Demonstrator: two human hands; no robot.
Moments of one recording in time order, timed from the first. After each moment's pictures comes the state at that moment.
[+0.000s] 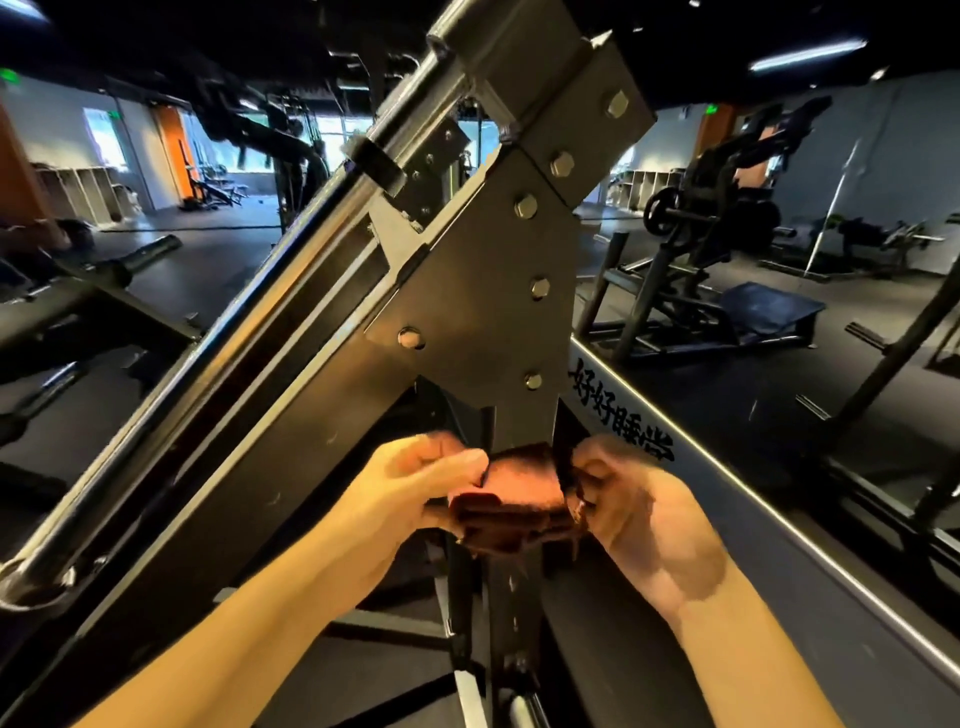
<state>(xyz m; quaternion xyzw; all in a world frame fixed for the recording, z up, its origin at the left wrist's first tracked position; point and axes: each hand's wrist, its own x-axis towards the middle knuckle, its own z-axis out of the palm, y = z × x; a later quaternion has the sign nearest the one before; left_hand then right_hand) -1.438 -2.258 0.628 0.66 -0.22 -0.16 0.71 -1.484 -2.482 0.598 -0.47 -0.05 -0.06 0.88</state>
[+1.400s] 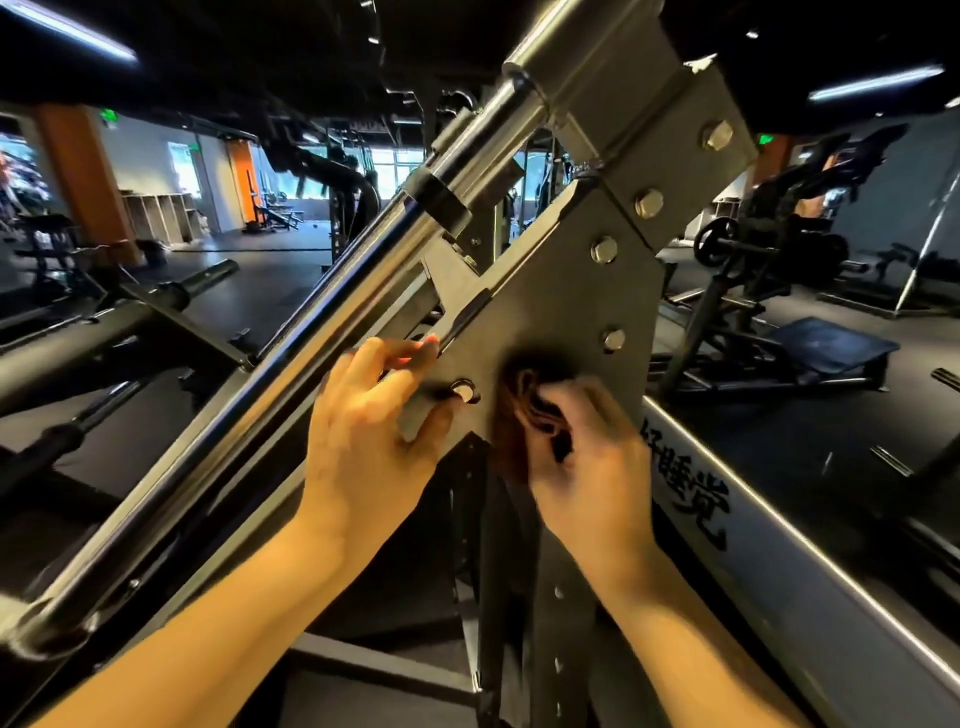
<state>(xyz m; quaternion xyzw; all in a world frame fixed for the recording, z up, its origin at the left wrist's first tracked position) -1.352 -2.228 0.655 0.81 -0.24 0.48 0.25 -1.377 -2.421 0.626 -0.80 -0.15 -0.51 0.28</state>
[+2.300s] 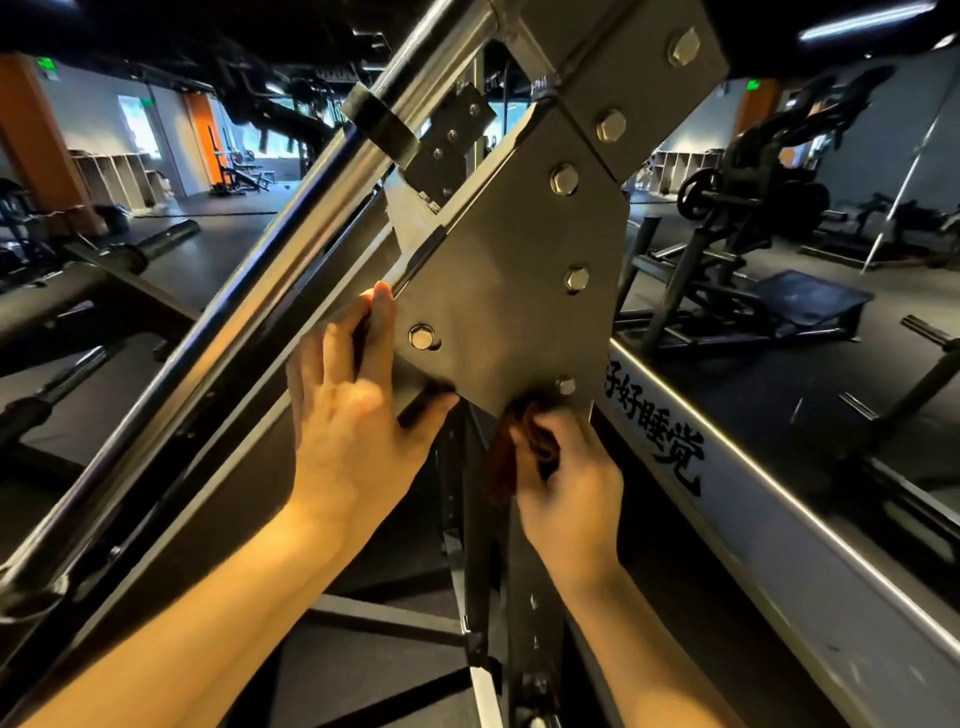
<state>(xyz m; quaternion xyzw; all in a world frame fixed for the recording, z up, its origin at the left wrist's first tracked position) -1.356 -2.248 0.622 0.85 -0.16 0.46 0.18 -1.384 -2.432 0.550 -0.80 -0.05 -0.50 0.34</state>
